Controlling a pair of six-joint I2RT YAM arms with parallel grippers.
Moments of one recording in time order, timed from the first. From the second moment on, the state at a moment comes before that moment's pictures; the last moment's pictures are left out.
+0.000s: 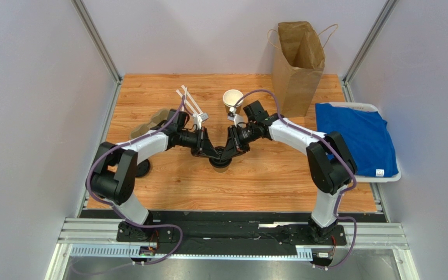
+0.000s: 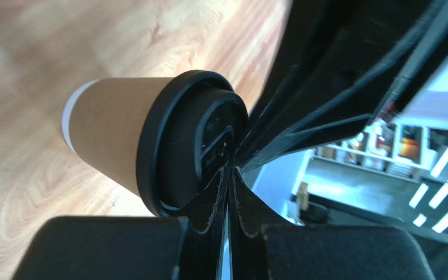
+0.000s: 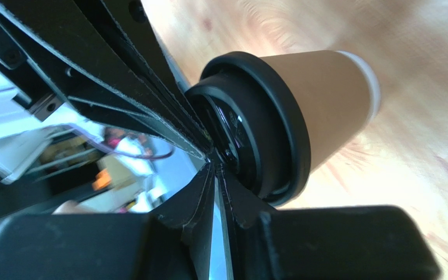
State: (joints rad) left arm -0.35 1.63 0.92 -0.20 0.97 -0.48; right arm 0.56 1.84 1.29 -0.45 -0.85 0.47
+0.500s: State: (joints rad) left arm -0.32 1.53 0.95 -0.29 0.97 -0.45; right arm 0.55 1.78 1.28 -0.43 -0.93 0.48
